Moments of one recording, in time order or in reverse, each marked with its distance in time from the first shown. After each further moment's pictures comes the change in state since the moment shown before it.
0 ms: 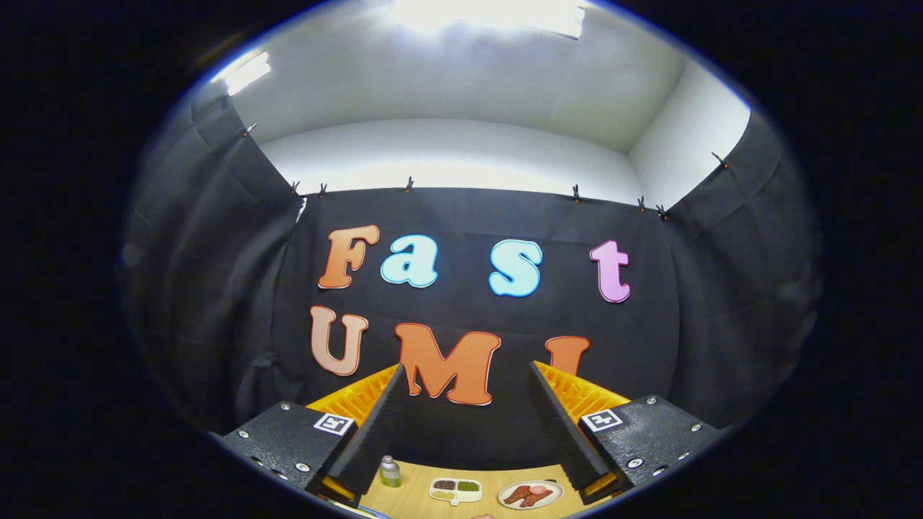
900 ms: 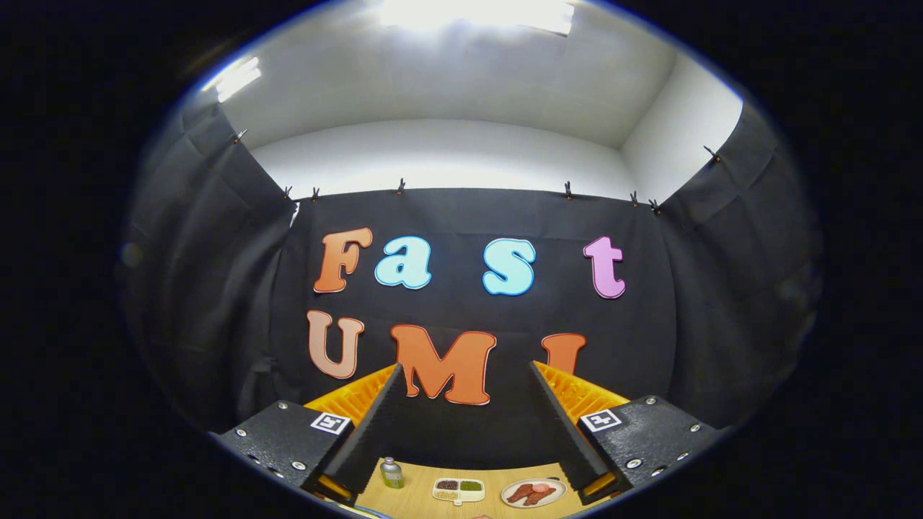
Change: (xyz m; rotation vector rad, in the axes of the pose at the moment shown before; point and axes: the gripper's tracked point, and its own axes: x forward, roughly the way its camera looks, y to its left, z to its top) arm 0.001 -0.002 0.004 0.039 0.004 0.012
